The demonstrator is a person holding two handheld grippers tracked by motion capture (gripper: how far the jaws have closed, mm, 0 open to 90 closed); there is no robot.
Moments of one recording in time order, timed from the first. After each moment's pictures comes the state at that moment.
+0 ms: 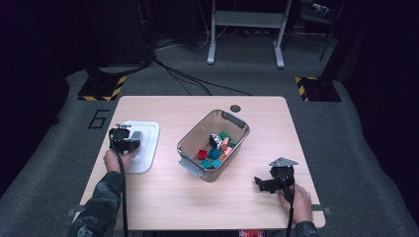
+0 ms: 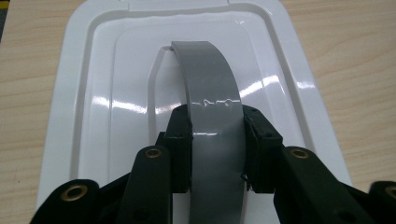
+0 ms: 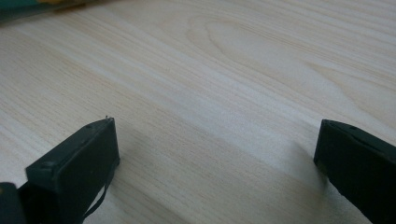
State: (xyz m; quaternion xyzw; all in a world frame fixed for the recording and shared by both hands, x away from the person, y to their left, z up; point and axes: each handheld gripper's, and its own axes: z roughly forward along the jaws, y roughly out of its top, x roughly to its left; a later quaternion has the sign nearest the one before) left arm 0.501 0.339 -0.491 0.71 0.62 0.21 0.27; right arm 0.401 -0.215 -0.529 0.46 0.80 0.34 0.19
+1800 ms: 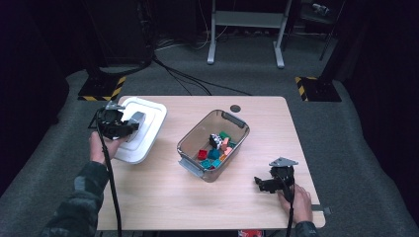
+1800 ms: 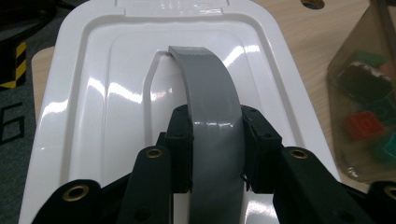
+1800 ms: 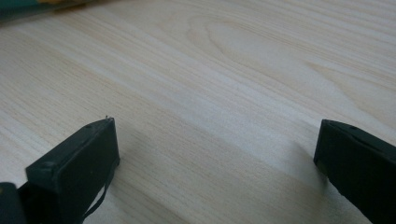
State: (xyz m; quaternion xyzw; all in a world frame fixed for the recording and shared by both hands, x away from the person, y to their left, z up) left arm 0.473 0.326 -0.360 0.77 0.49 0.21 0.34; right arm 0.401 -0.215 -0.529 0.46 0.80 0.34 0.19
